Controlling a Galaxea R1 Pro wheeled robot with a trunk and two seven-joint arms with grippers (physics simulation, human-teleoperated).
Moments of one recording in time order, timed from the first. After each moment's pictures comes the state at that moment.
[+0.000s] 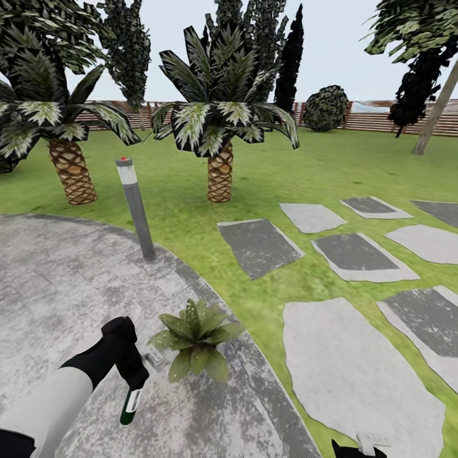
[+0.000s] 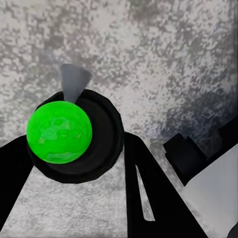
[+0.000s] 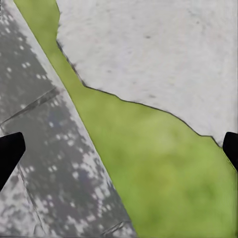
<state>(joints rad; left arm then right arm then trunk) -0.76 0.17 -0.27 -0.66 -0.92 0.84 -1.25 -0.42 -0.18 0.06 -0.06 -0.19 -0.34 0.11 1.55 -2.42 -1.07</state>
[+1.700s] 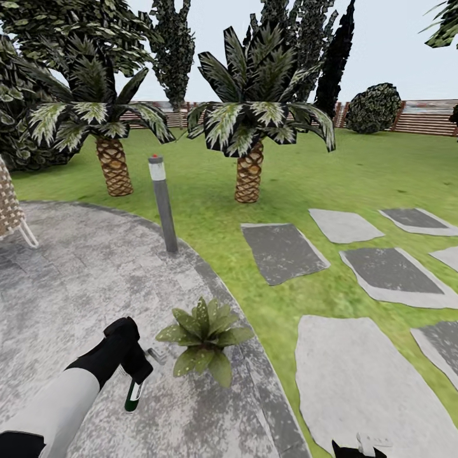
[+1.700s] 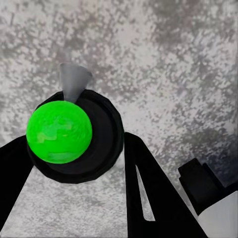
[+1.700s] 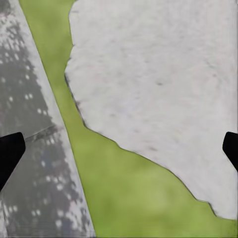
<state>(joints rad) -0.76 0.12 -0.16 -0.65 -0.92 0.84 -1.06 -0.42 -0.18 0.06 -0.06 -0.19 -0.34 0.11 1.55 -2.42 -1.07</state>
